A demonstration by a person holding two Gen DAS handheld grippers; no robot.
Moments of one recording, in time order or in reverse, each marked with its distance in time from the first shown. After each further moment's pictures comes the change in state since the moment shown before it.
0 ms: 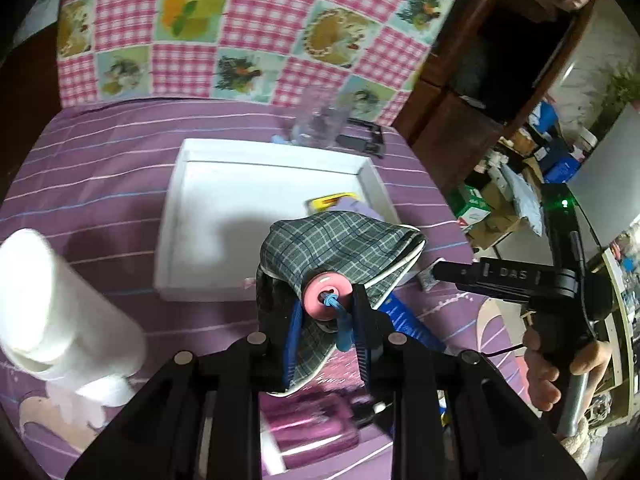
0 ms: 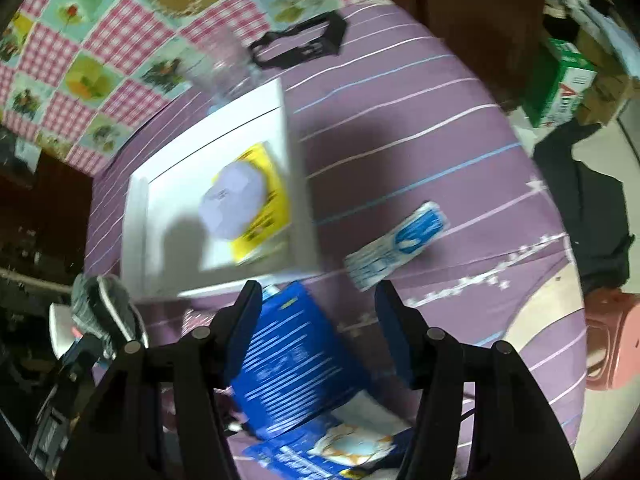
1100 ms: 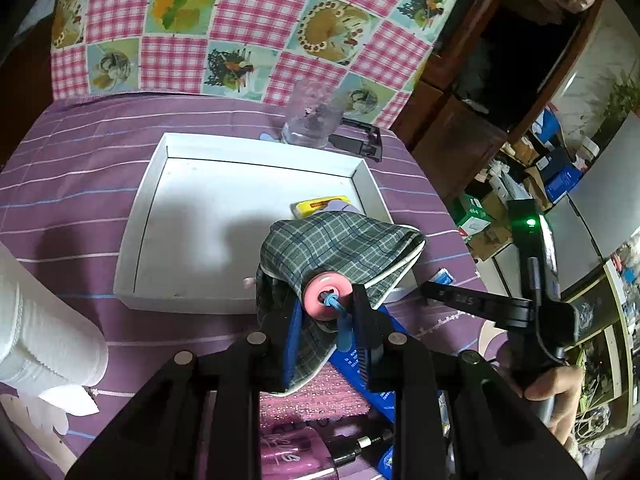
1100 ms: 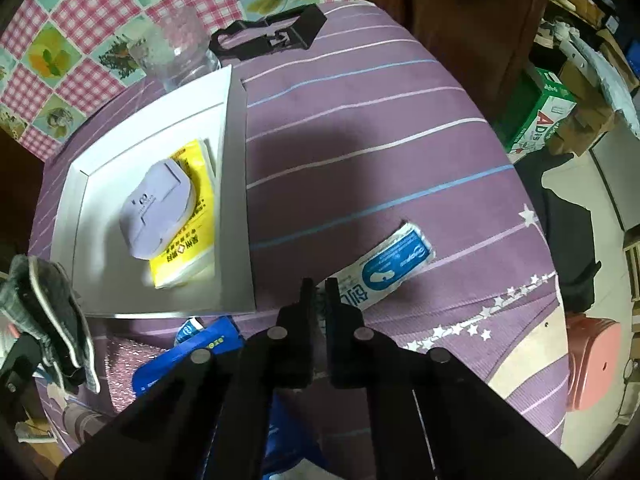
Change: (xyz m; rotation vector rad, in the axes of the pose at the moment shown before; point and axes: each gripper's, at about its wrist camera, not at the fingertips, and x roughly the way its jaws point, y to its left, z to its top) left arm 0.031 -0.007 -0.001 -0.035 -0.027 -0.005; right arm 0.040 -0.005 0.009 -0.078 -0.032 -0.160
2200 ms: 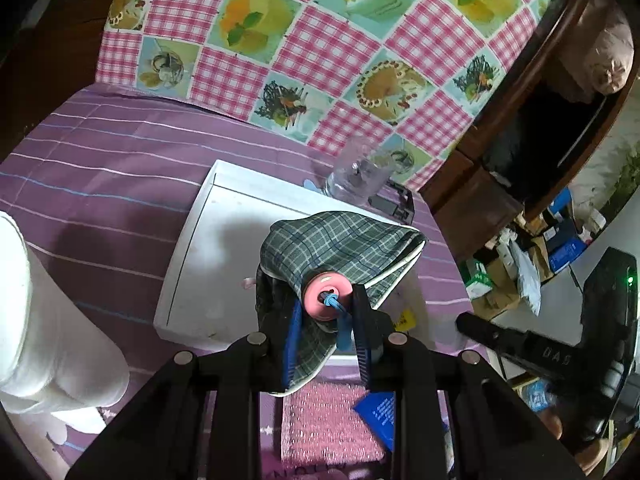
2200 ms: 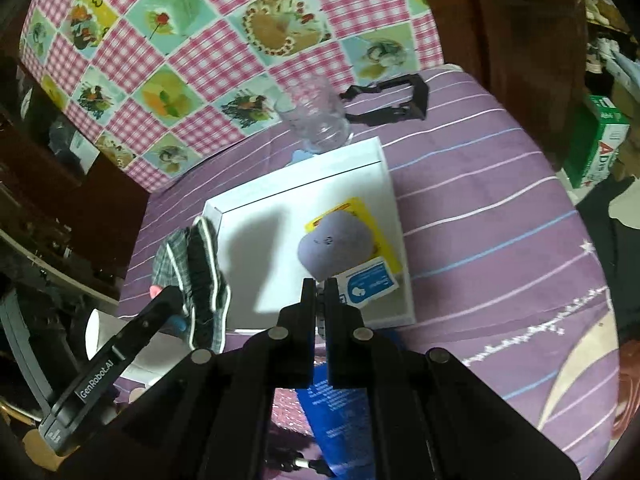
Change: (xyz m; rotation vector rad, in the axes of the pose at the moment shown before) left arm -0.011 0.051 0.012 -0.179 -0.176 -0.005; right arm -0.061 0.059 -0.011 -0.026 -0.174 0.327
